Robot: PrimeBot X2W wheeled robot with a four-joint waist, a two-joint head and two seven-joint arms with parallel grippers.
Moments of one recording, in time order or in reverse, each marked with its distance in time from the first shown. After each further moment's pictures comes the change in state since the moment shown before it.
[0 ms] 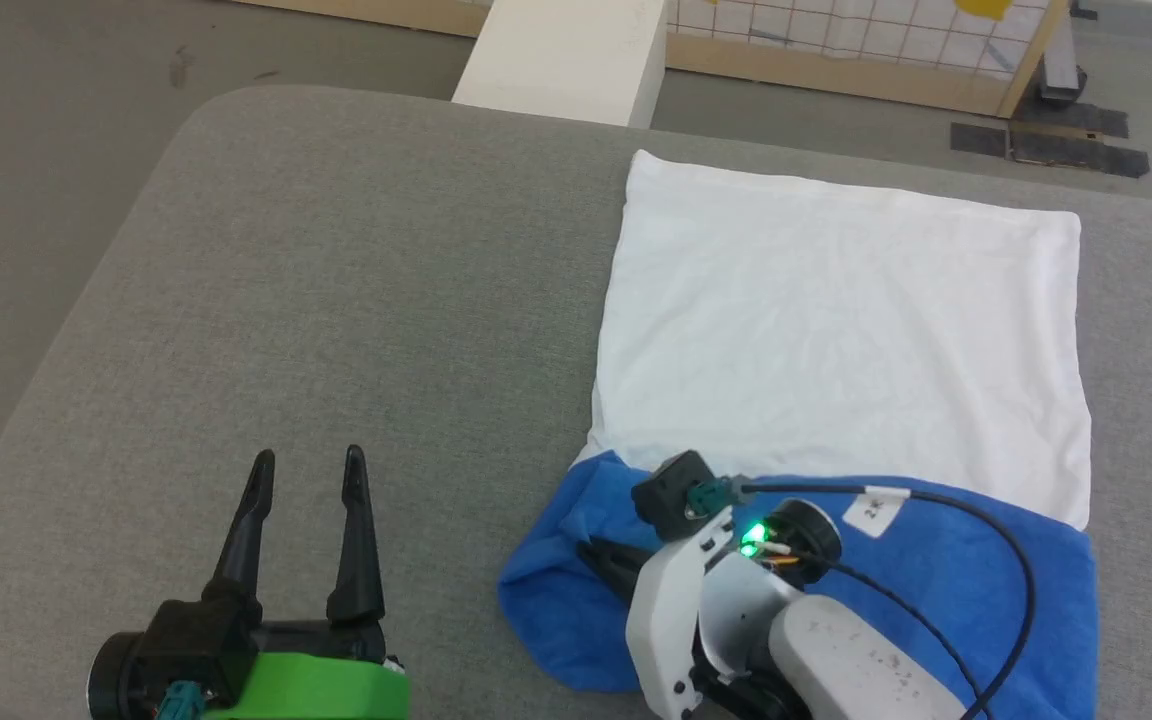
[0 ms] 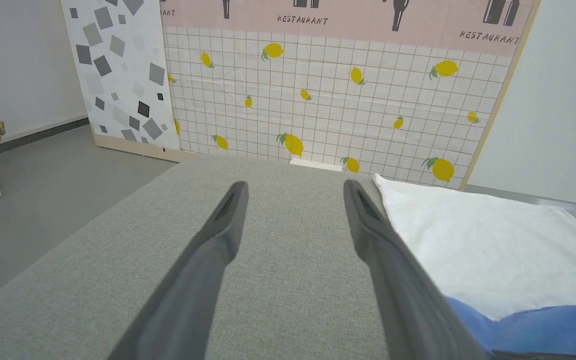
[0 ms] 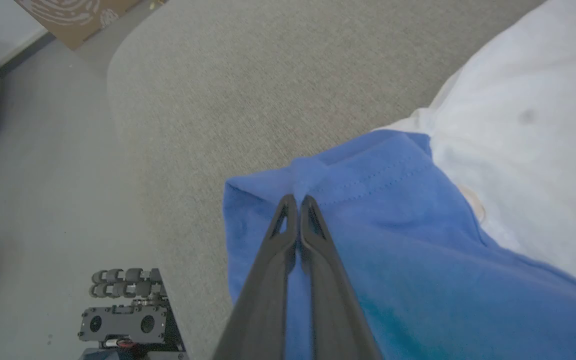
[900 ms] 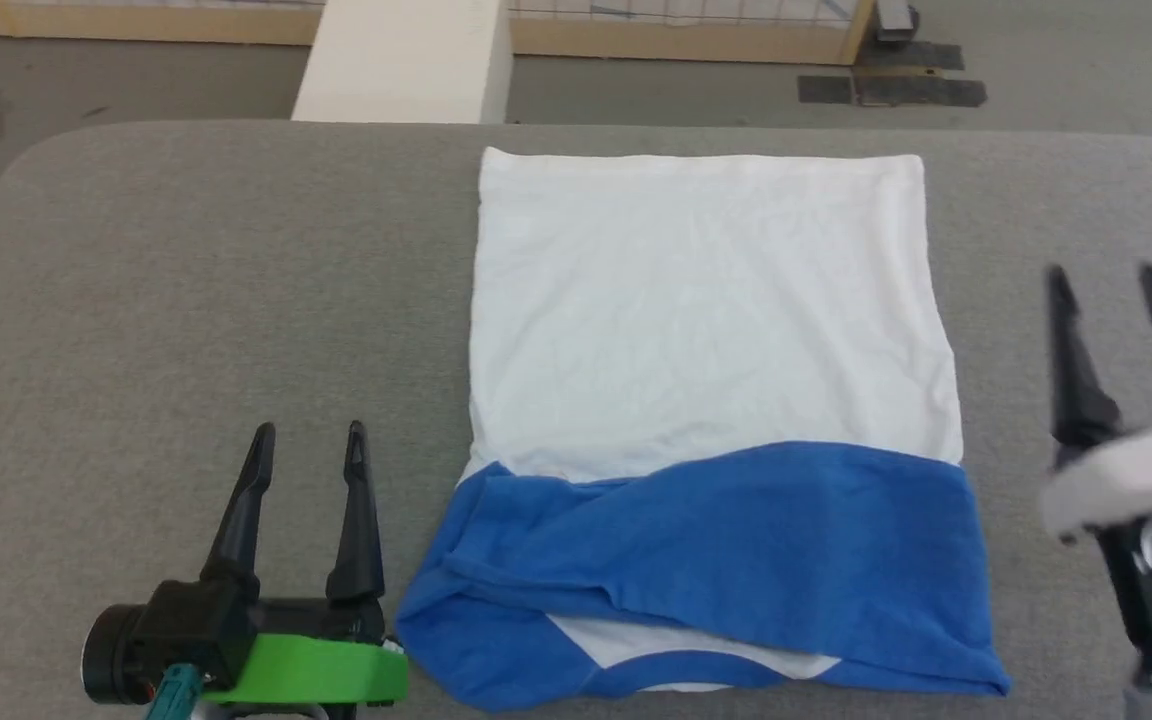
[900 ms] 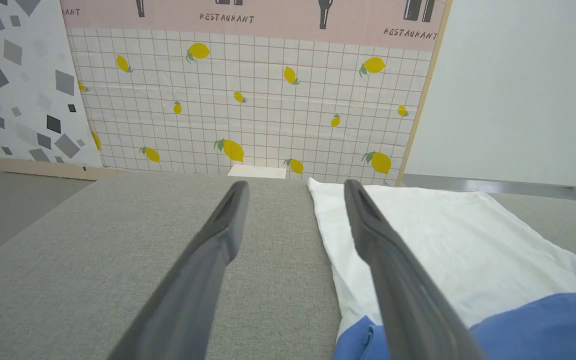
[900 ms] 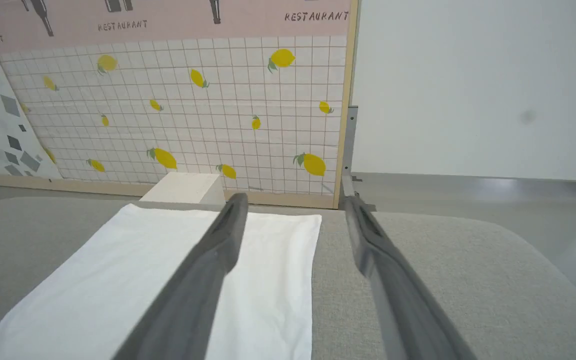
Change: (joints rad) left arm -0.037 0.016 -0.012 -0.007 0.009 -0.002 0.000; right arm 0.177 0.000 -0.815 -0.534 -0.288 0.000 -0.183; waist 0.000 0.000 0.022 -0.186
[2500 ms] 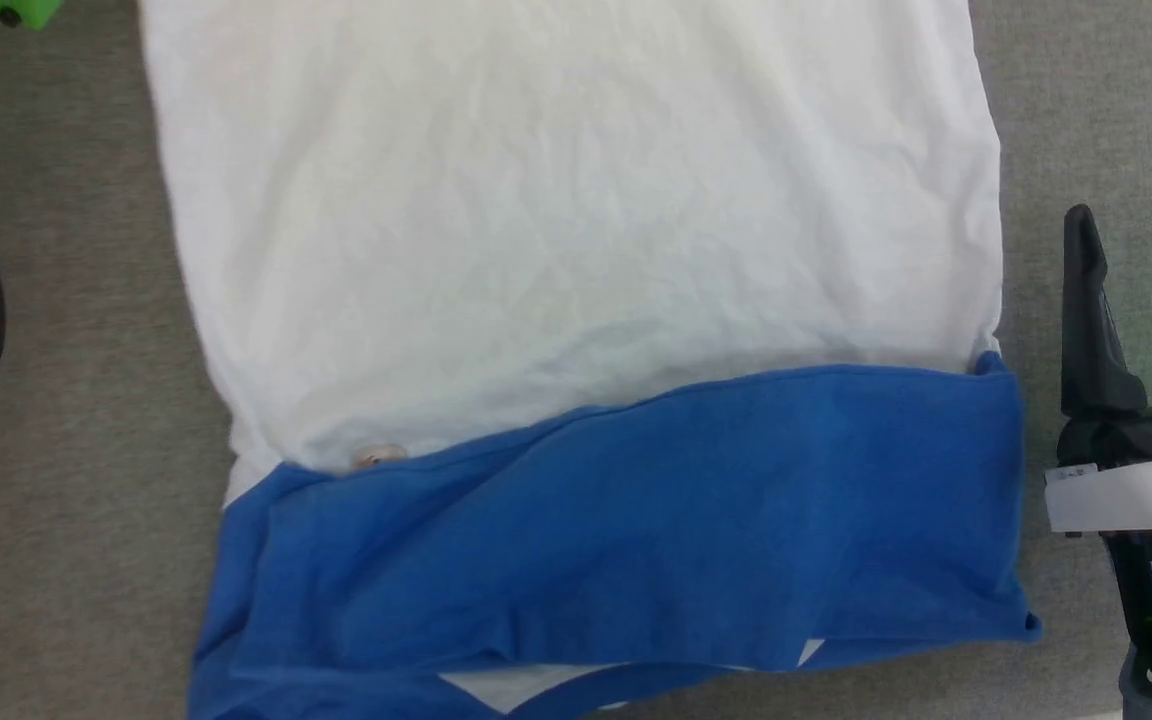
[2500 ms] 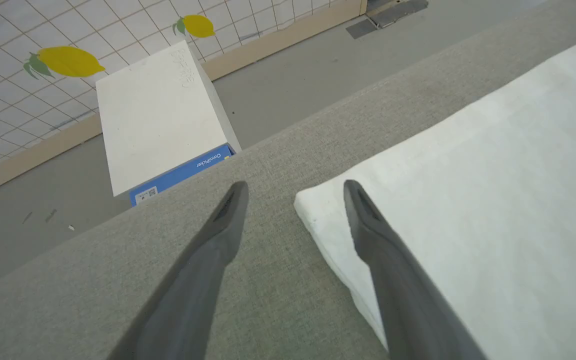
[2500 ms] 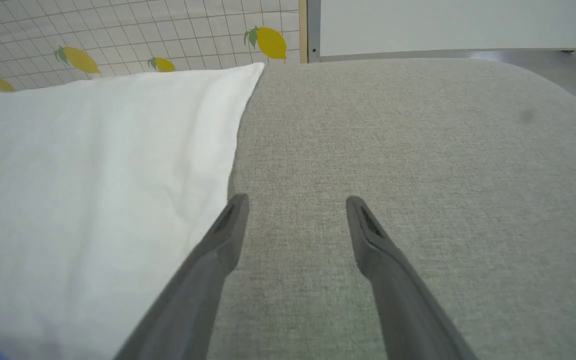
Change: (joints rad) left arm -1.268 0.425 -0.176 0.424 -0.276 -0.304 0.908; right arm 0.034 0.000 0.055 -0.181 0.113 0.000 -0.097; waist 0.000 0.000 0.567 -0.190
